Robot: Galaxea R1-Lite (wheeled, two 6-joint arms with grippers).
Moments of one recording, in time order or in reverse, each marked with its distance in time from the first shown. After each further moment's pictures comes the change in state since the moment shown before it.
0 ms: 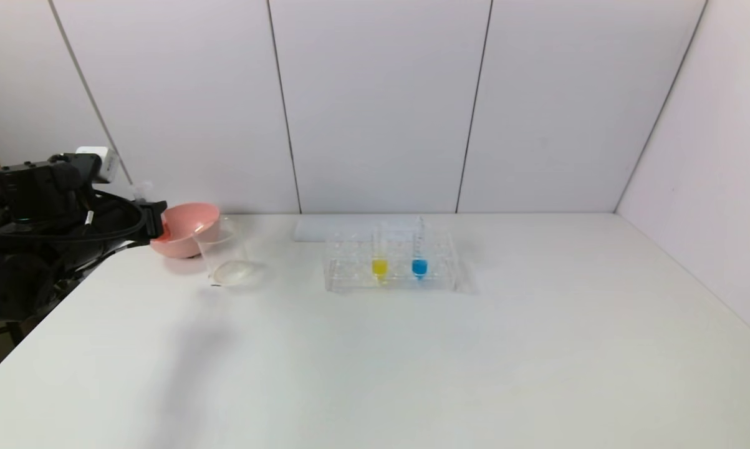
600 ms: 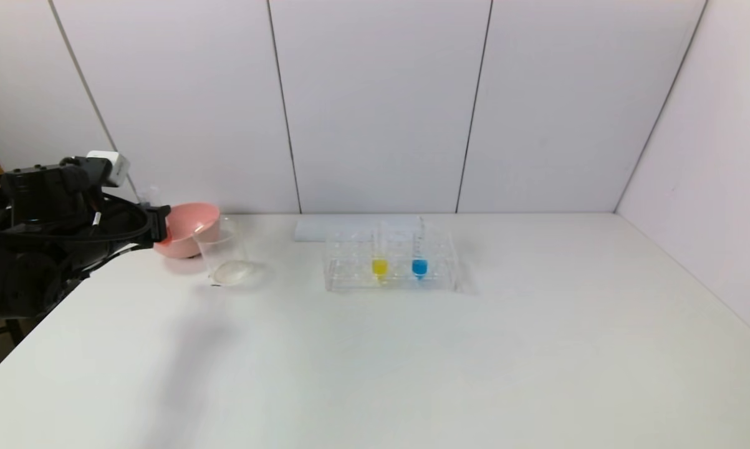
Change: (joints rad) left arm 0.000 0.032 -0.021 0.014 -0.001 0.044; right arm 0.000 0.000 0.000 0.000 0.000 0.000
